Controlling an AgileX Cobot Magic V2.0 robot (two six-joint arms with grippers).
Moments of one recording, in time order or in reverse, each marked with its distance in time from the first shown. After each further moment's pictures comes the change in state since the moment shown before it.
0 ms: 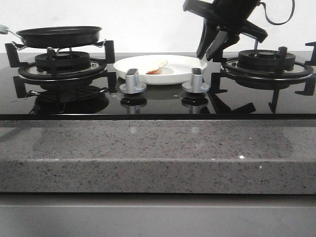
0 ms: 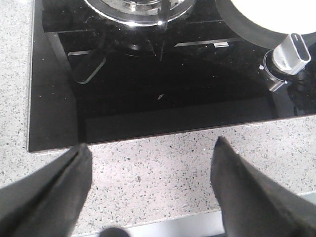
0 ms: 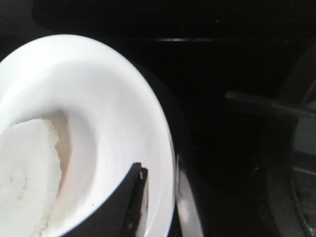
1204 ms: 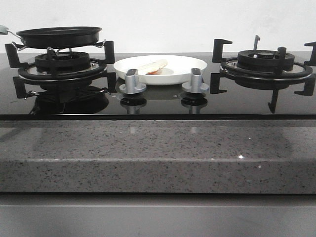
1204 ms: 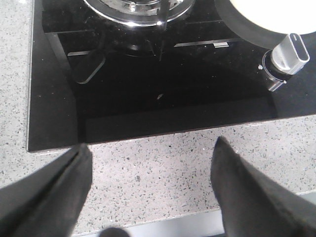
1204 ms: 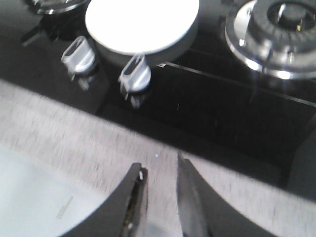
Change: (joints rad) left arm 0.000 0.000 0.000 0.000 0.000 0.000; right arm 0.004 -1.368 1.070 -0.062 -0.072 -0.275
